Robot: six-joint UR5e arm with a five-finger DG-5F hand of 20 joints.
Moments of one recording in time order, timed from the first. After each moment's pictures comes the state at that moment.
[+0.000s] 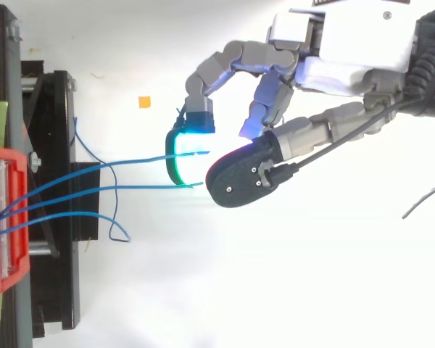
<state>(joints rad) 0.06 -2.15 -1.28 -3.02 -1.40 -0.09</state>
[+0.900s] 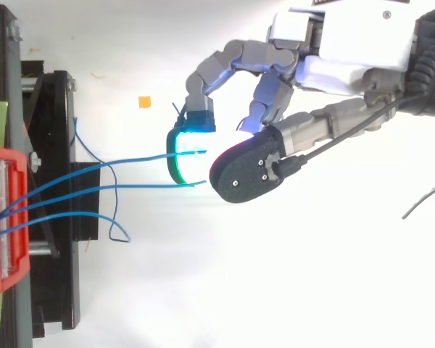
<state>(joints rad) 0.06 -2.15 -1.28 -3.02 -1.40 -0.09</state>
